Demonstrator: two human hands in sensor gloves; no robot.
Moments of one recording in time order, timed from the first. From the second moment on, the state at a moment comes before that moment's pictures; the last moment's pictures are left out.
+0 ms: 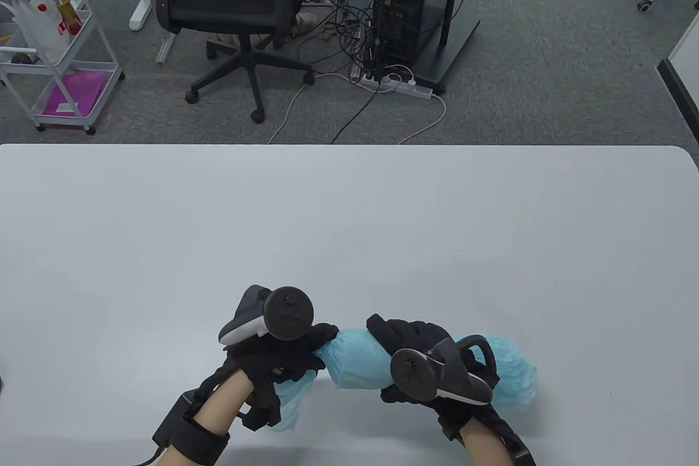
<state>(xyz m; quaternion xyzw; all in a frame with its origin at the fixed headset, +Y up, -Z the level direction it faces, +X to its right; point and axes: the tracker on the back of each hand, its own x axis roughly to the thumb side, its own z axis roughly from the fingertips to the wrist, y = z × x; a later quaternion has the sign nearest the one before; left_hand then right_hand) -0.141 -0.696 -0.287 -0.27 -0.28 0.21 0.90 0.086 -0.689 -0.228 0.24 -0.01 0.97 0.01</state>
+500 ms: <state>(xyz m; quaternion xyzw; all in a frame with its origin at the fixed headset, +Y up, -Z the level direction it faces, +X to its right) -0.159 -0.740 -0.305 -0.48 -0.28 0.40 0.73 0.072 -0.688 -0.218 0.25 -0.04 0.97 -0.05</state>
